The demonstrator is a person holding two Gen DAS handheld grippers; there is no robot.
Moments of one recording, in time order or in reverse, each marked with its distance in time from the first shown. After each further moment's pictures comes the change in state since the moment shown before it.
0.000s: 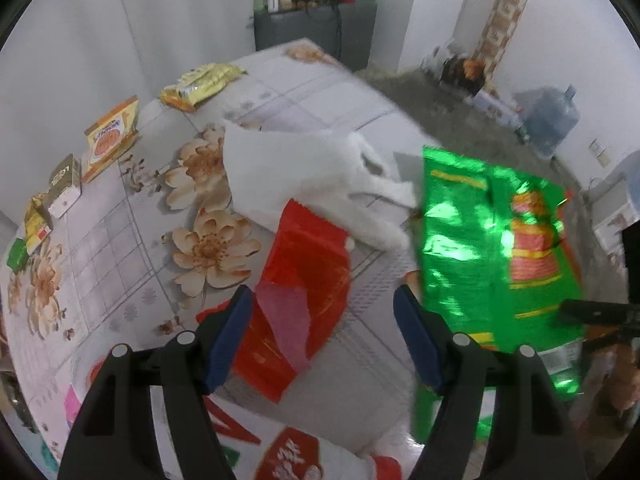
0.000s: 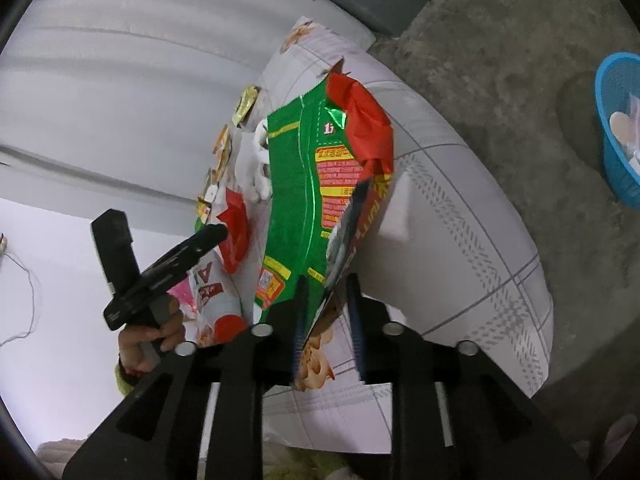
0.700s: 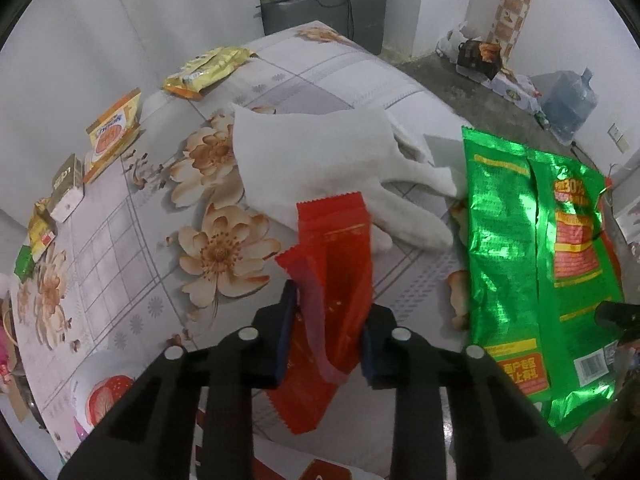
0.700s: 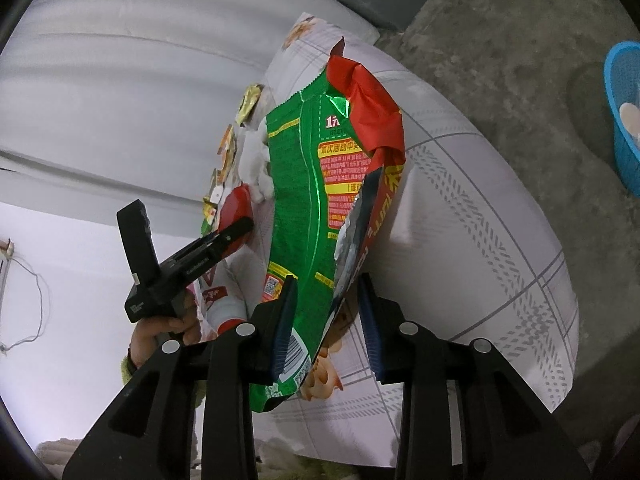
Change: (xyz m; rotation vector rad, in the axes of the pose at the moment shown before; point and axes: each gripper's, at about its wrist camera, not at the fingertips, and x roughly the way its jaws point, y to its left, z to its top) left arm 0.024 0.009 0.006 0.015 0.023 0.060; right arm 0.004 -0.003 -0.005 0.009 0.005 0.036
